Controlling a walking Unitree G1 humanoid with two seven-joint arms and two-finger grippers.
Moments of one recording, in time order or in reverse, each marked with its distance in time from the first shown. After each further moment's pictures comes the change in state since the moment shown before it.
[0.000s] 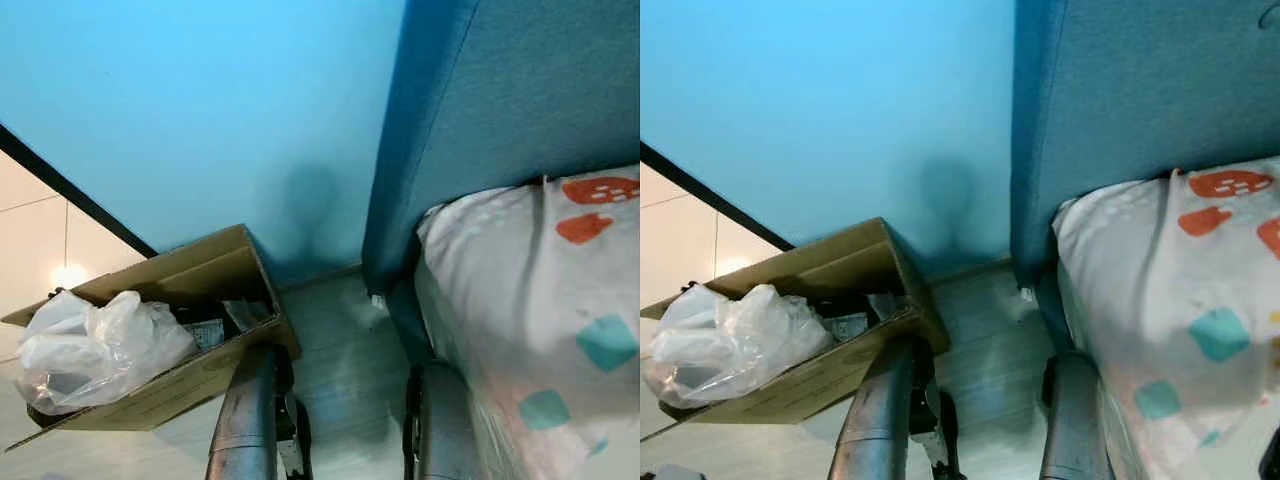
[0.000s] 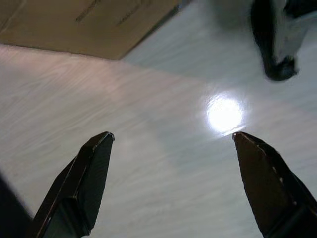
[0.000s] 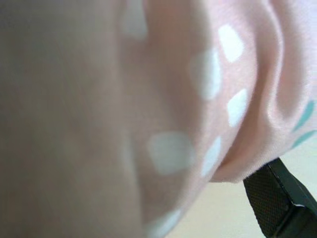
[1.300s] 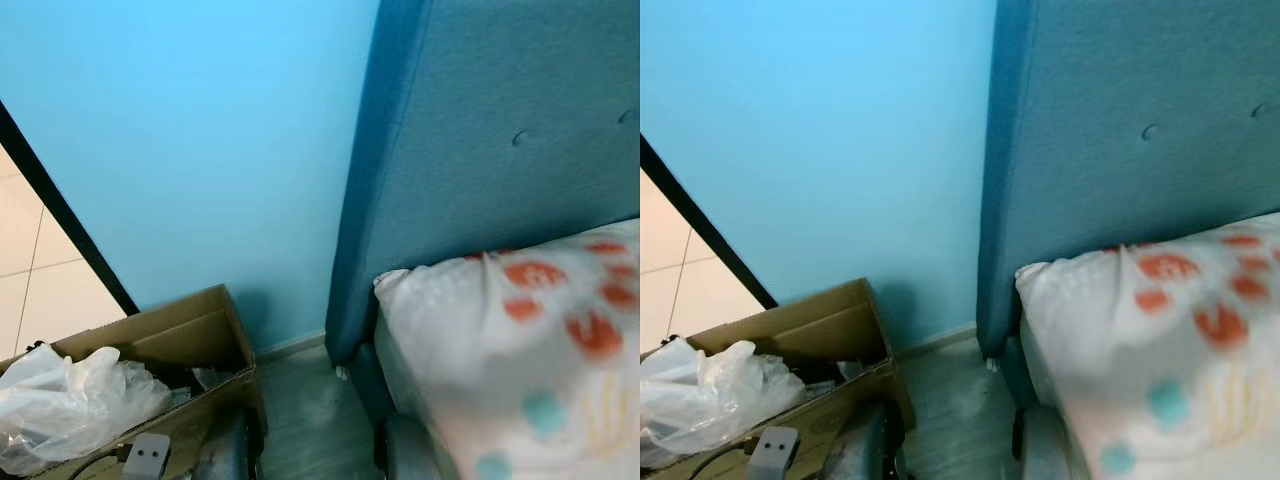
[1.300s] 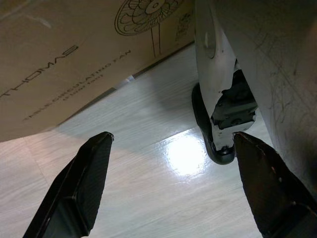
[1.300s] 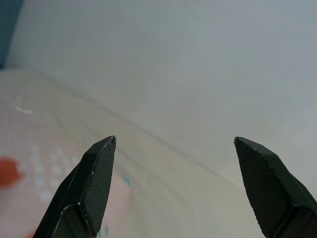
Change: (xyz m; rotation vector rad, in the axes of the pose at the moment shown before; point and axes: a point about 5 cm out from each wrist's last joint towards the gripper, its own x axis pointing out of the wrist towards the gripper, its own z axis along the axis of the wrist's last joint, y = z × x) left arm 0.083 -0.059 0.006 -0.161 0.147 -0.027; right arm 0.008 -0.011 0.053 -0.496 -0.100 -0.261
